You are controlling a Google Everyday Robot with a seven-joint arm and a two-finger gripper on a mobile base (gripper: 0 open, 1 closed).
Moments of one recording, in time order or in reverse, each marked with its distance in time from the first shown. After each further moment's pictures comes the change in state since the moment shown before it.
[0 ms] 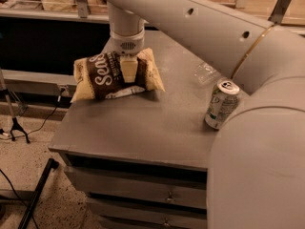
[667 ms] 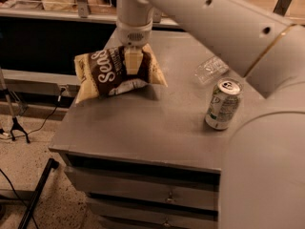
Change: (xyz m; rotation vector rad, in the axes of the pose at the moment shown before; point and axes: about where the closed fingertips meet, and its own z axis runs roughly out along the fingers) arm 0.006 -0.001 -0.029 0.006 -0.087 -0.007
